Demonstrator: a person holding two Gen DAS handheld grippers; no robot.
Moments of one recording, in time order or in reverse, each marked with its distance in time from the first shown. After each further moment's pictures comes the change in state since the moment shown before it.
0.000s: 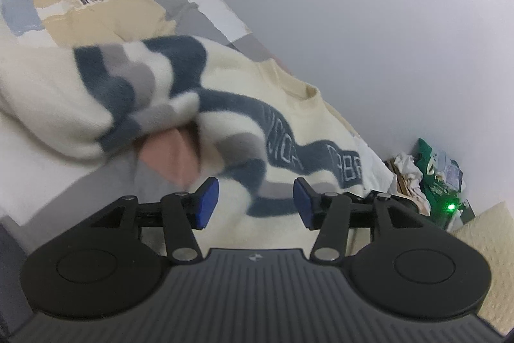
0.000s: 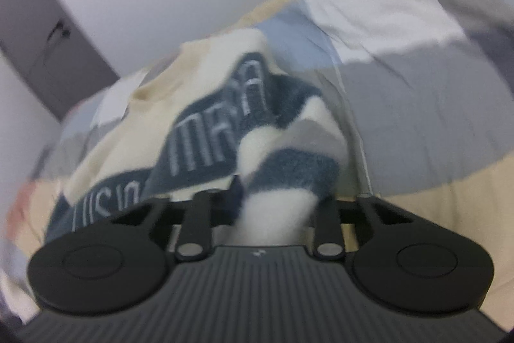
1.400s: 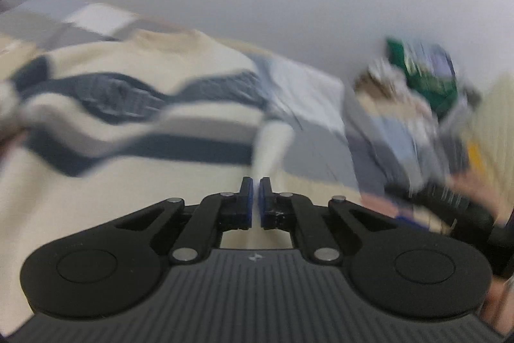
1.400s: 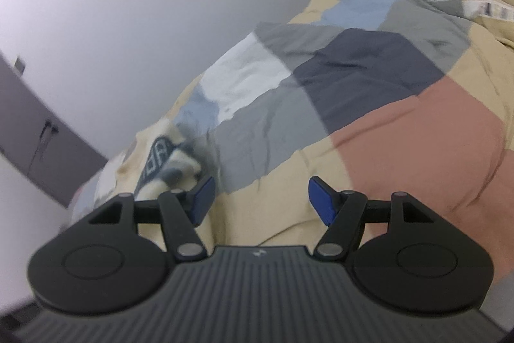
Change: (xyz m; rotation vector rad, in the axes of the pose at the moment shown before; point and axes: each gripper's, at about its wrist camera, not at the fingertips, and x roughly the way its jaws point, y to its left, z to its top) left arm 0.041 -0.194 -0.092 0.391 0.096 0.031; right arm -0.172 -0.155 -0.046 0.306 -0.179 -0.023
